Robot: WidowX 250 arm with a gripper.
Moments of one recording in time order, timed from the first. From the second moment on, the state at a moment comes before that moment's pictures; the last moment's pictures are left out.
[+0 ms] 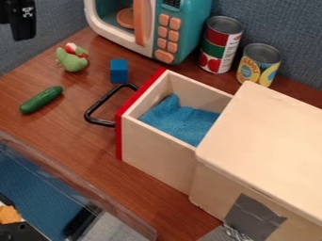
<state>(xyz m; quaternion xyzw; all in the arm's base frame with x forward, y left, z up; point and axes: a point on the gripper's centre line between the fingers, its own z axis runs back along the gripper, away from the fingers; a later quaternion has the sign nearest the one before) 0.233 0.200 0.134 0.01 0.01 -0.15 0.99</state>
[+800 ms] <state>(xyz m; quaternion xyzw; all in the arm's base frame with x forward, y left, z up) 0.287 0.217 0.050 0.05 0.03 -0.51 0.86</state>
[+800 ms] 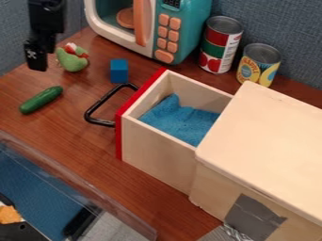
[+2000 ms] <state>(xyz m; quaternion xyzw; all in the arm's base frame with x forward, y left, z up) 0.278 0.084 0.019 0.06 -0.03 -0.77 0.64</state>
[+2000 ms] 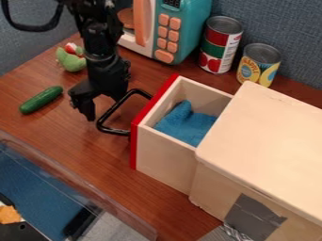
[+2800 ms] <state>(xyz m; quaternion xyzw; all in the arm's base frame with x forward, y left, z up) 0.303 0.011 0.010 0.01 -0.08 -0.73 0.68</state>
